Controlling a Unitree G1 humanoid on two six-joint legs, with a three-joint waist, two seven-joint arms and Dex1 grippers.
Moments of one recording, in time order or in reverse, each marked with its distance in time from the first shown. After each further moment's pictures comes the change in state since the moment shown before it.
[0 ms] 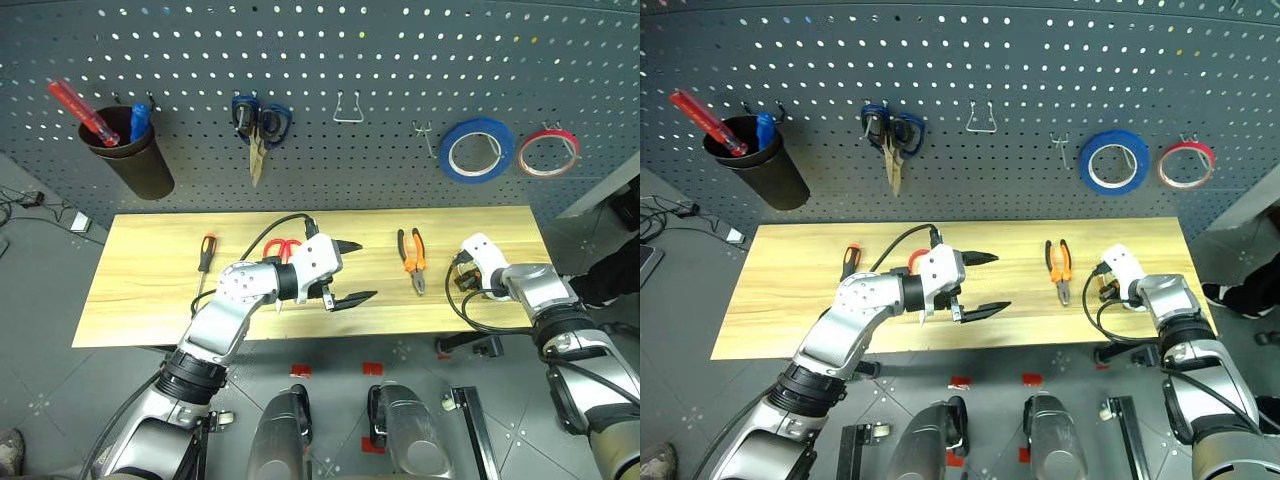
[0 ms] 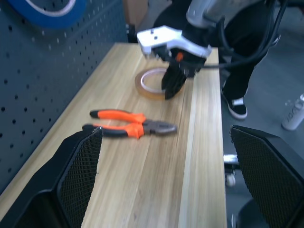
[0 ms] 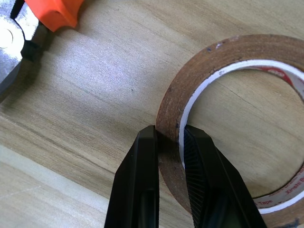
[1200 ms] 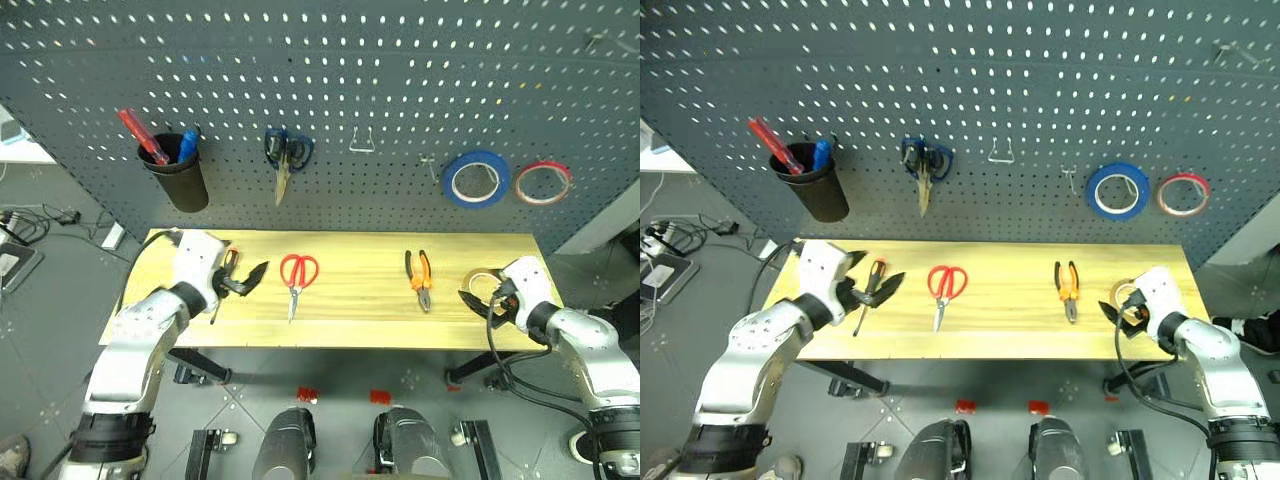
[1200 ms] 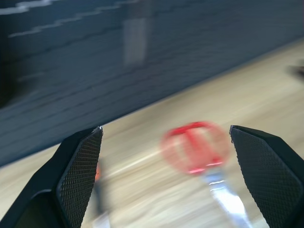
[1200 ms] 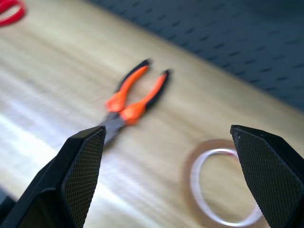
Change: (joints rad) left arm 0.255 0.153 0.329 -0.166 -0.122 0.305 0.331; right arm 0.540 -0.084 -0.176 -0.757 0.218 -0.107 -0.040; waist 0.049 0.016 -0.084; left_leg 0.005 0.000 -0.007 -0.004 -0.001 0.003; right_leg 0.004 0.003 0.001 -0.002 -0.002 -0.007
